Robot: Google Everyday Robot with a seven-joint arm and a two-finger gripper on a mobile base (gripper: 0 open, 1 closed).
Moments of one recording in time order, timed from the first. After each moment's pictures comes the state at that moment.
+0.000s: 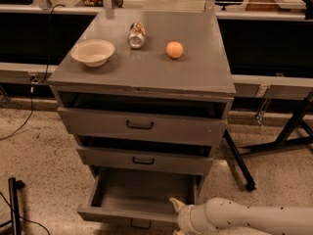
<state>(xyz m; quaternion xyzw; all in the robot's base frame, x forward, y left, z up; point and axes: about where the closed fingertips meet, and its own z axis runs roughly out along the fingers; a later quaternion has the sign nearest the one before) 0.397 -0.054 0.347 -0.61 0.71 0.21 0.28</state>
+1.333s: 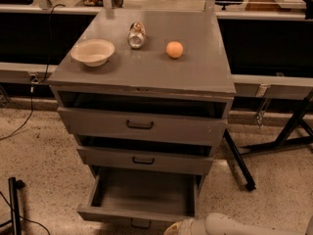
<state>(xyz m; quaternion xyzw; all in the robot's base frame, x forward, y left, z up) 0.379 -0.057 0.235 -0.58 0.72 0.26 0.29</state>
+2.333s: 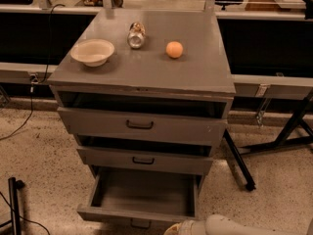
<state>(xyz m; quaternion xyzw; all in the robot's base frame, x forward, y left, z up) 0.378 -0.055 0.235 -0.58 0.72 0.25 0.29</state>
